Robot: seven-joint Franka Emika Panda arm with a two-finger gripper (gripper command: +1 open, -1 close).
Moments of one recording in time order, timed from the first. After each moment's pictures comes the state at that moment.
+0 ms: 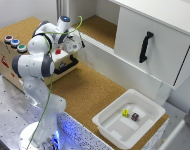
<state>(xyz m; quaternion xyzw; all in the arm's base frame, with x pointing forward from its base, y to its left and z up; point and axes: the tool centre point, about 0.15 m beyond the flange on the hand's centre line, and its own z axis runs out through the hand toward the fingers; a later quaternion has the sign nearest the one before) 0.366 0.311 0.362 -0.76 -0.63 -0.13 0.07</state>
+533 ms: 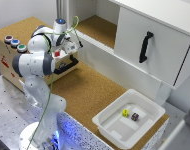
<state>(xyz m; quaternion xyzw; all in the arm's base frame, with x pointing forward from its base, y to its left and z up) 0.363 0.322 0.353 -0.76 -0.64 -0.13 0.07</state>
